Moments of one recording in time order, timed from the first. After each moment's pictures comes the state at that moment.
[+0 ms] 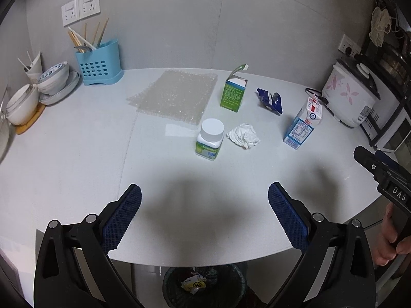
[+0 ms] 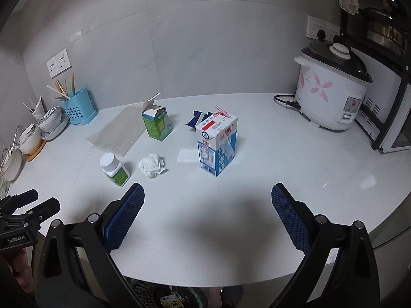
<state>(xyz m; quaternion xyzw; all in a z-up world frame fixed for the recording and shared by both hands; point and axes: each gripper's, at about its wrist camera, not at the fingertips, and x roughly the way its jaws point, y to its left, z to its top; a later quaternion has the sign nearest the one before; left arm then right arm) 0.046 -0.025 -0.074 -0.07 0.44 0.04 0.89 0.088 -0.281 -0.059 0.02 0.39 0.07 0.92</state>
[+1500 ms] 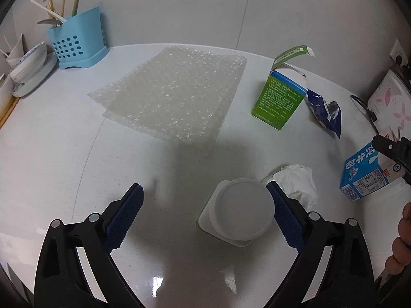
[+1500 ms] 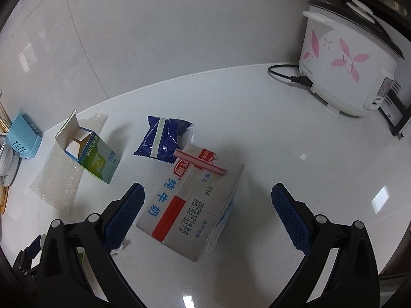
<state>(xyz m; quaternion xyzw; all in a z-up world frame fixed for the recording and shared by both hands) 0.200 -0.004 -0.172 -0.10 0.48 0.08 0.87 0.268 -0.277 -0.141 0.07 0.48 -0.02 0.87</state>
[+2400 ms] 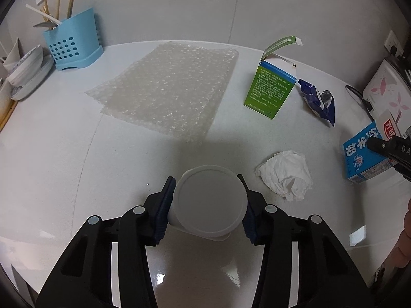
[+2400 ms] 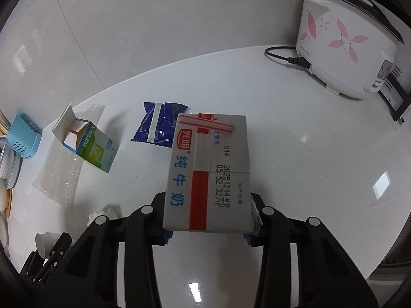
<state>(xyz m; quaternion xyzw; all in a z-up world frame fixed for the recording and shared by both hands) 0.192 -0.009 -0.166 -0.09 0.50 0.07 0.86 0.265 -0.278 -0.145 0.08 0.52 -0.02 0.85</state>
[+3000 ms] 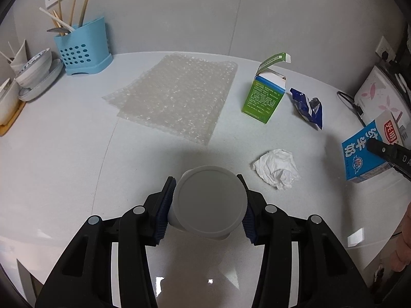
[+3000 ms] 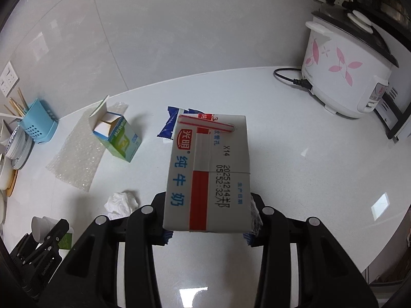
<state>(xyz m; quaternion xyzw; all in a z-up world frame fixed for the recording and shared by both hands) 0.164 -0.004 -0.136 -0.09 0.48 0.07 0.87 0.229 -0.263 -0.108 0.05 0.48 0.01 0.87</state>
